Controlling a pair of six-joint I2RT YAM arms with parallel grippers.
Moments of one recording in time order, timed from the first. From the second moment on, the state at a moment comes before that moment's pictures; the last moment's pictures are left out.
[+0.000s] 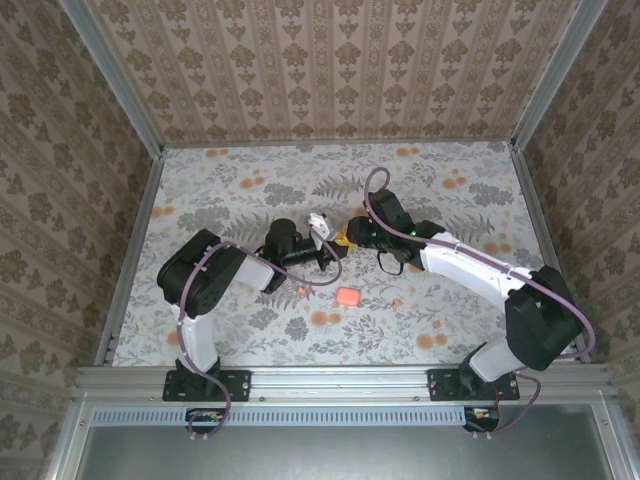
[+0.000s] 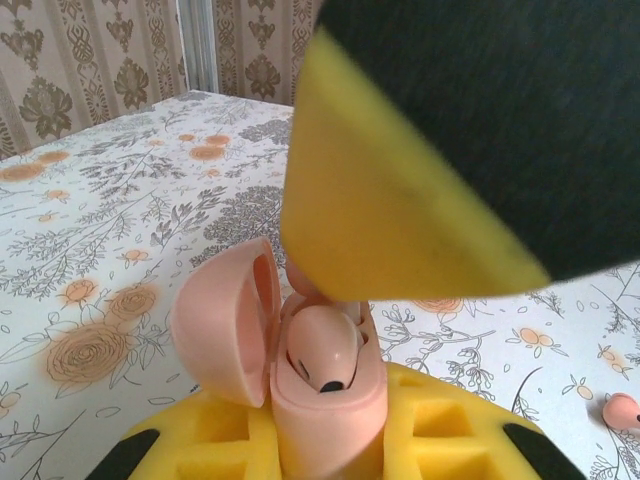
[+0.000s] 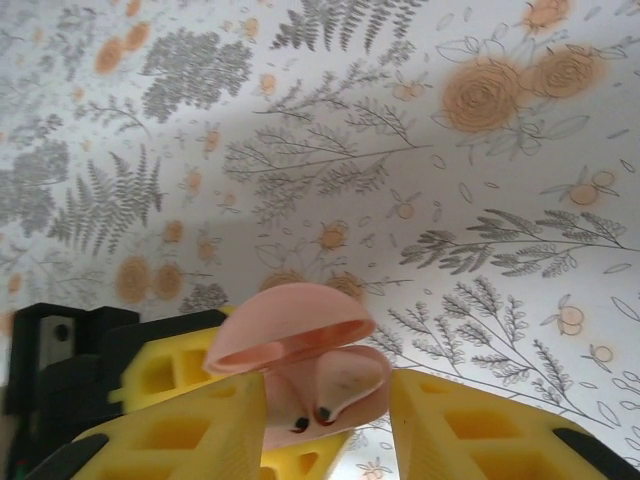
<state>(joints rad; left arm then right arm) -0.66 1.91 0.71 1.05 0.65 0.03 0.61 1.48 1.04 -0.31 0.07 0.71</state>
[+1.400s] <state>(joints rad) -0.66 1.82 0.69 1.13 0.73 -0.01 0.29 1.19 0.79 -0.05 -0.54 0.78</state>
